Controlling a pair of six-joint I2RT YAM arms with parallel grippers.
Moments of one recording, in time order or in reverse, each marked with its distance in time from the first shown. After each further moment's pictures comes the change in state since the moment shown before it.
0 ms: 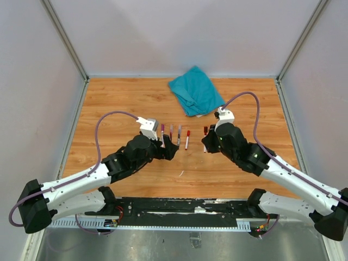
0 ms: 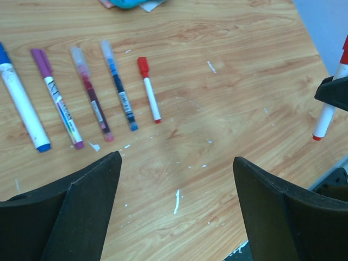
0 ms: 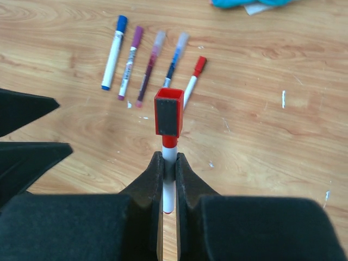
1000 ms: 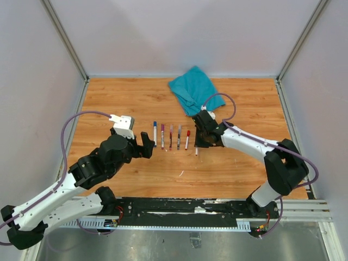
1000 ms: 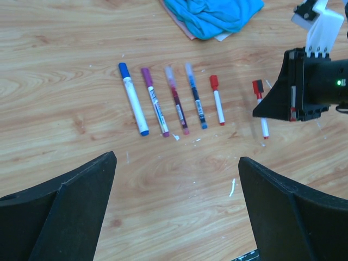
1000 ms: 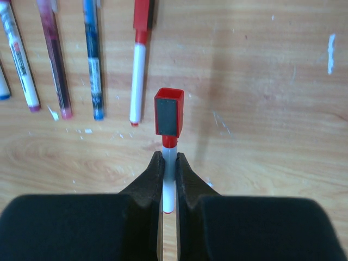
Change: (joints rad) left arm 0.049 -0.261 0.217 -0.530 -0.190 0.109; right arm -0.239 0.587 0.101 -0.001 -0.243 0.146
